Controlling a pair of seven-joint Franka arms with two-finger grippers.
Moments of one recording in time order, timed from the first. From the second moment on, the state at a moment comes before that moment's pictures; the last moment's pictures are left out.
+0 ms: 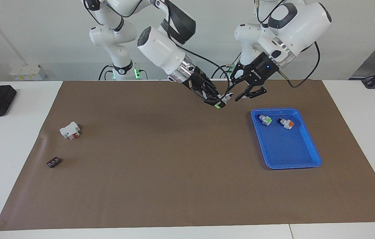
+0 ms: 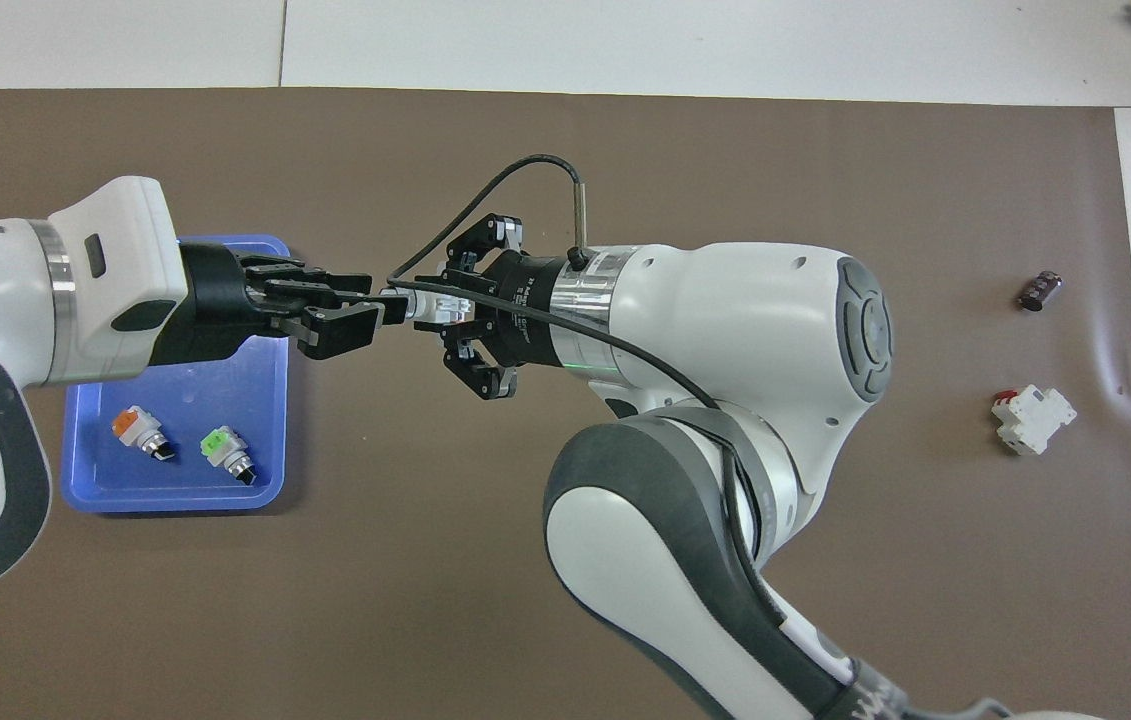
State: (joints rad) left arm -0.23 -0.12 -0.07 -1.89 -0.73 2.08 0.49; right arm 0.24 0.24 0.42 -1.68 0.70 2.49 1.69
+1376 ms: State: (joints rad) left arm -0.24 -0.12 -0.06 -1.90 -0.73 2.06 -0.05; right arm 0.24 0.25 0.42 -1.68 0.70 2.48 1.69
